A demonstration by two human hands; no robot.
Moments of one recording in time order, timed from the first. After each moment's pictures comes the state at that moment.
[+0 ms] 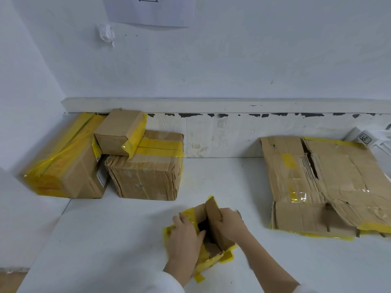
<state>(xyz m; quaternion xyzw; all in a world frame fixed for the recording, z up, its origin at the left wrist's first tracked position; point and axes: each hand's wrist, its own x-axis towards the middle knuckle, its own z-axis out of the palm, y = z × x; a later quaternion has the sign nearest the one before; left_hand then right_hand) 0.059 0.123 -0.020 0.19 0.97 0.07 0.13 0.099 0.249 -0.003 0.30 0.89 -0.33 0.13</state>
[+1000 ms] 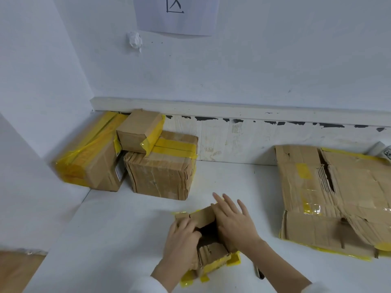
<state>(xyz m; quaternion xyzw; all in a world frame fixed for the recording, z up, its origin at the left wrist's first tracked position) 0.056 0.085 -0.018 0.44 0.89 0.06 -0.01 0.107 0.252 -0.012 0.07 1.00 0.01 -0.05</state>
